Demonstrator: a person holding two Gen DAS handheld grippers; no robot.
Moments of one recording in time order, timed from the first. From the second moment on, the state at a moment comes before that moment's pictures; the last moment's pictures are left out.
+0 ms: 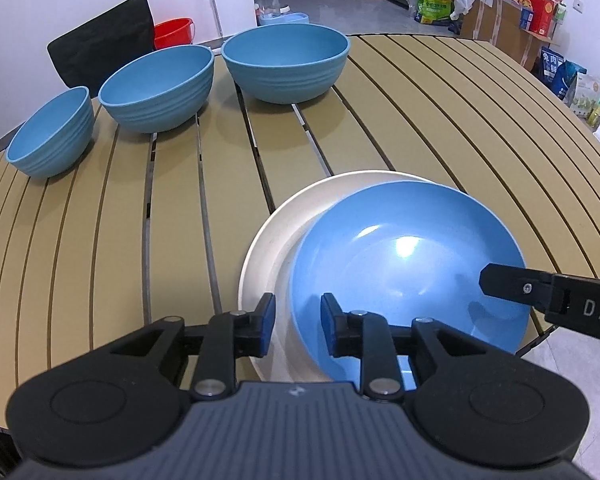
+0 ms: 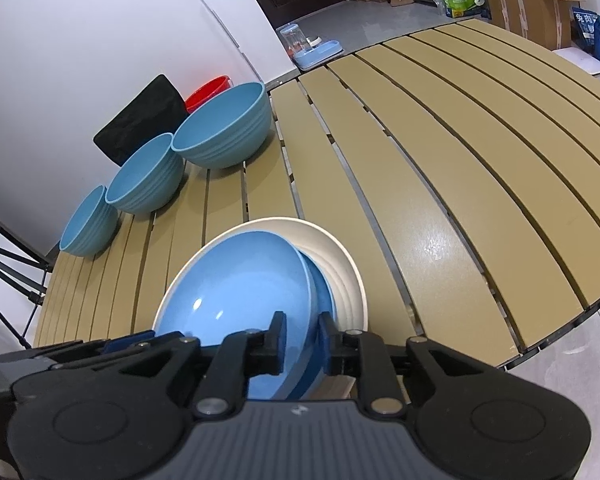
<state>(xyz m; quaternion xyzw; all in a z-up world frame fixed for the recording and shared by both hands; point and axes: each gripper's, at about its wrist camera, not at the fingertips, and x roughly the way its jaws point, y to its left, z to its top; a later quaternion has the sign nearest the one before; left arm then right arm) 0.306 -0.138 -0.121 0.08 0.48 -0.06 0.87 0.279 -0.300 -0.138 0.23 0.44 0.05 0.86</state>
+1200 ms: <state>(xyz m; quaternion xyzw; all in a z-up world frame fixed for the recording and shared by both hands) 0.308 -0.135 -0.131 0.06 0.50 -0.07 0.86 0.281 -0.303 -0.143 0.22 0.44 0.04 0.87</state>
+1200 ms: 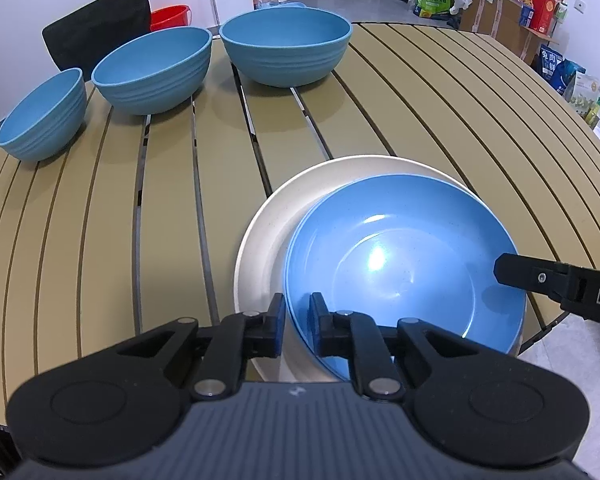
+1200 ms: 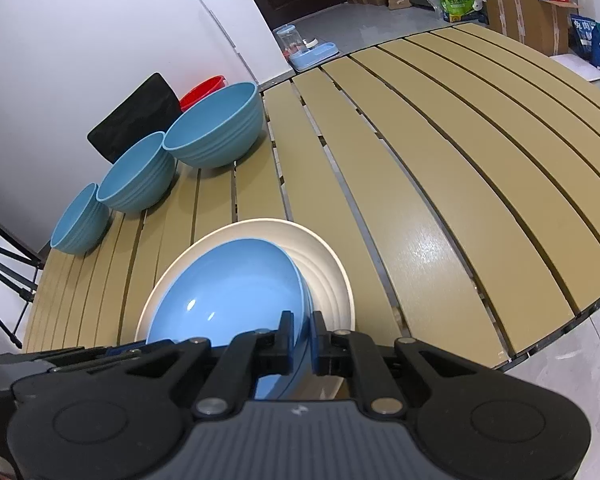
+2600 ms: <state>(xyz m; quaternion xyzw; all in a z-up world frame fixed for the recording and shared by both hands) 0.304 -0.131 -0.117 0.07 0.46 -0.06 0.89 0.279 -0.299 -0.142 0.20 0.43 0.04 0.88</state>
